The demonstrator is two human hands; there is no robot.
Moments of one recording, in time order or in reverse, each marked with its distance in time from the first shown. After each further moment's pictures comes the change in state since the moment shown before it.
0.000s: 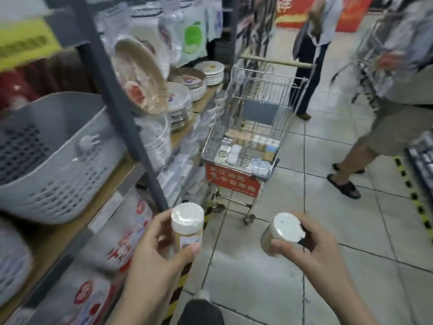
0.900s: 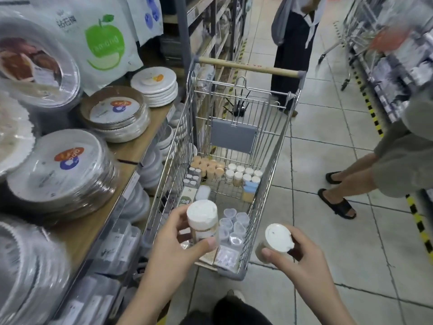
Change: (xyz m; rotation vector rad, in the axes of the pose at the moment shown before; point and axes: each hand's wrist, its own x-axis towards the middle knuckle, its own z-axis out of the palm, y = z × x) left_hand 0.433 0.010 0.229 0.075 -0.220 -0.137; right_hand 0.409 0.110 -0.102 0.079 0.087 0.229
